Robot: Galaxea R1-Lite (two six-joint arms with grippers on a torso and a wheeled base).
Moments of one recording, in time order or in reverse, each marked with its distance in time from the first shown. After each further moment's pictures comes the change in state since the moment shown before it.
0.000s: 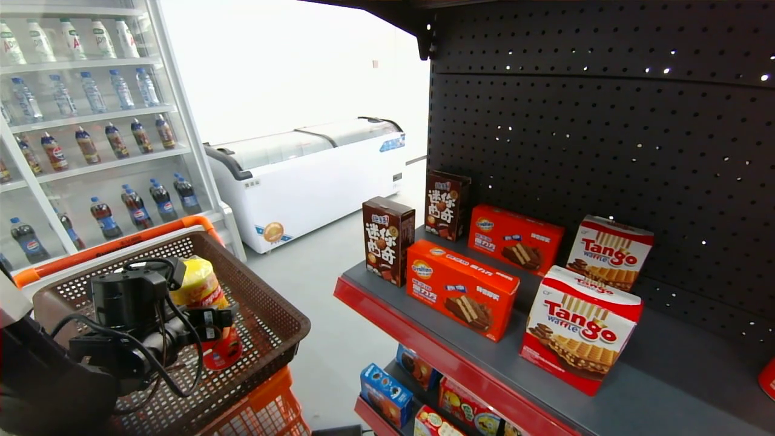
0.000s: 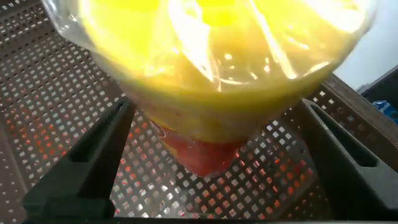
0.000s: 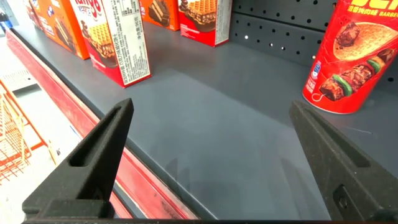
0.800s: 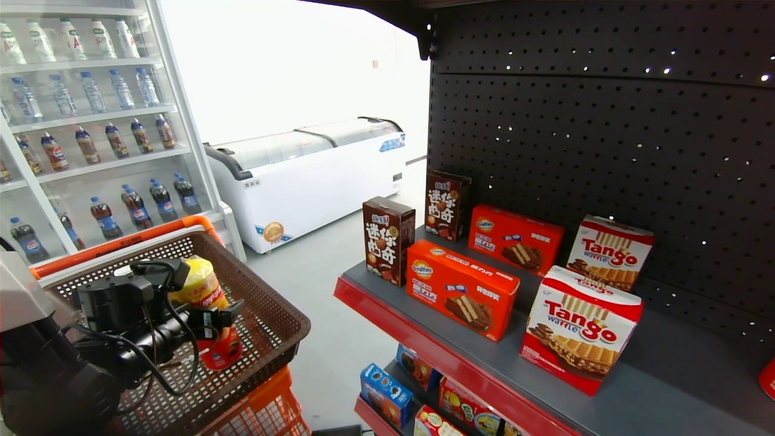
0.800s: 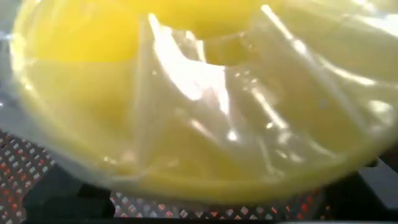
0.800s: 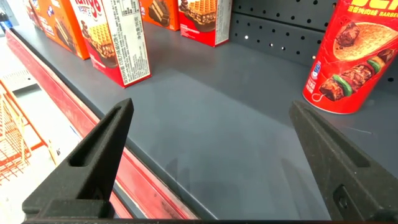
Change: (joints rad) left arm 0.102 0.117 -0.001 -0.204 -0.257 0.146; right arm 0.000 0.000 0.000 0.000 0.000 0.000
